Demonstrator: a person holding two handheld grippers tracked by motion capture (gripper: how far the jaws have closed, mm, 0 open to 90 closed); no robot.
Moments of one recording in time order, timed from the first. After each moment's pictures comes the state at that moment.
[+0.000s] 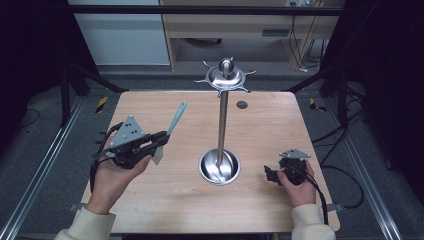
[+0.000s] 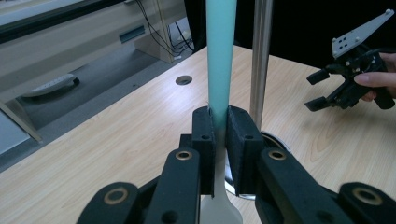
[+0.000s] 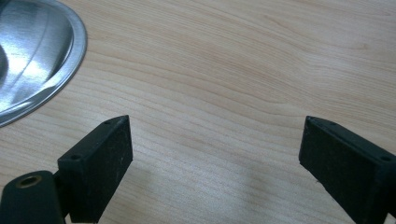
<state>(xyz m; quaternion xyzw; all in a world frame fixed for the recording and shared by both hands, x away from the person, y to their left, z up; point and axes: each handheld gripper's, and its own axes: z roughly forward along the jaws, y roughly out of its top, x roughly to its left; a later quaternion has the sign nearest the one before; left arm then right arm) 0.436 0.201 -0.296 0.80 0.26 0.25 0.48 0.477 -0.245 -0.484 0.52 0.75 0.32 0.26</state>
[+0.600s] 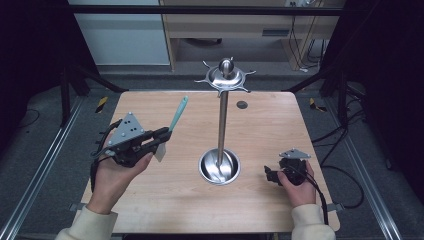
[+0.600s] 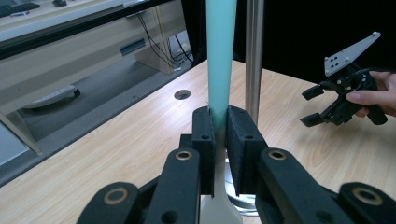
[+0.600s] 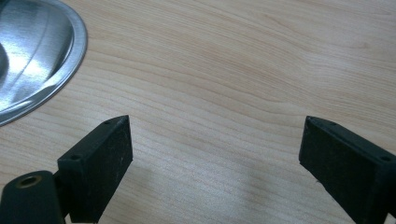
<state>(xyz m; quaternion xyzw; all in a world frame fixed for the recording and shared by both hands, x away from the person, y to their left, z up) 0.433 0.195 -0.283 0.79 0.26 0.25 0.50 0.477 -0.245 -0.484 0.52 0.75 0.32 0.26</state>
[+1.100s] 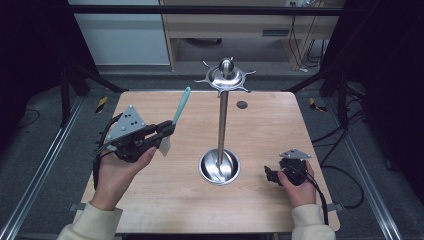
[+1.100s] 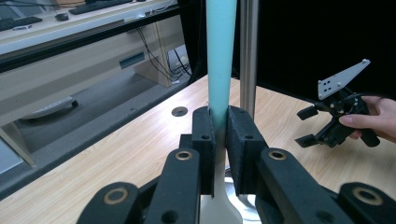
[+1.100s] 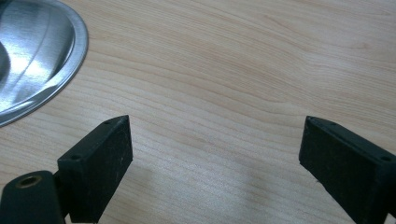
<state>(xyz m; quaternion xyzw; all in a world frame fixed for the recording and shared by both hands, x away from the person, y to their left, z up) 0.434 0.186 -0.268 0.77 0.25 0.25 0.52 0.476 -0.246 -0.483 0.52 0.75 0.32 0.25</state>
